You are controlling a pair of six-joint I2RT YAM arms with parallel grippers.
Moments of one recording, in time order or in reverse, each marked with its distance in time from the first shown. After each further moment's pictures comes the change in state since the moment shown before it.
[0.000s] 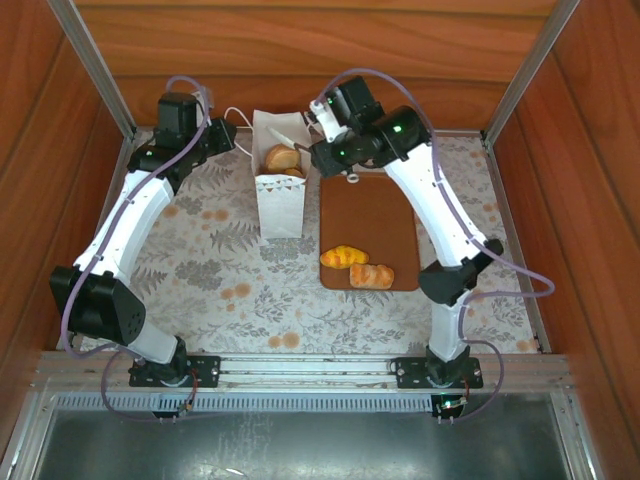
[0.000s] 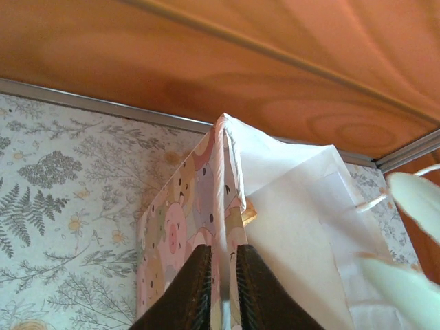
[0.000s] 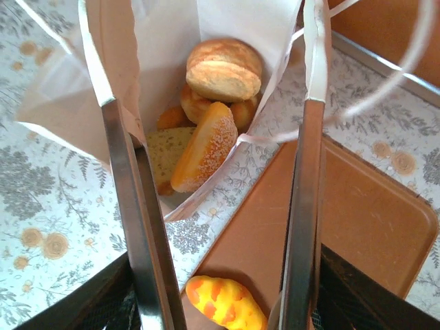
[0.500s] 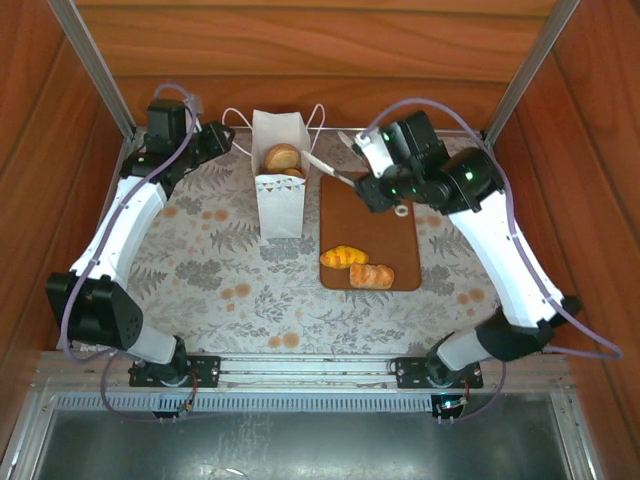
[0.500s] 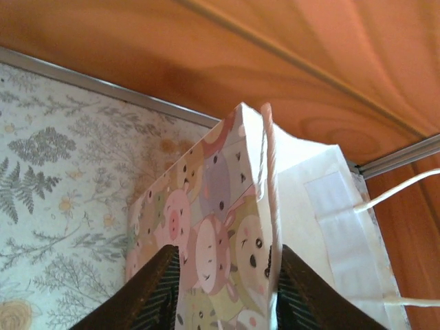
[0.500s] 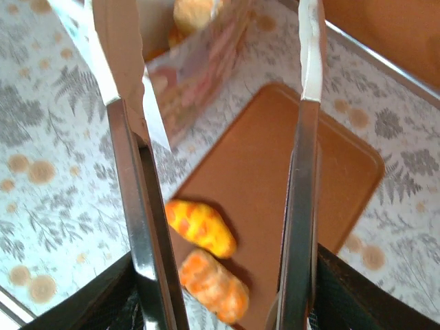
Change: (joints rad) left arm 0.057 -0.052 -0.102 0.036 0.091 -0.100; right arm 0.000 -0.475 -0.505 0.013 0.054 -0.089
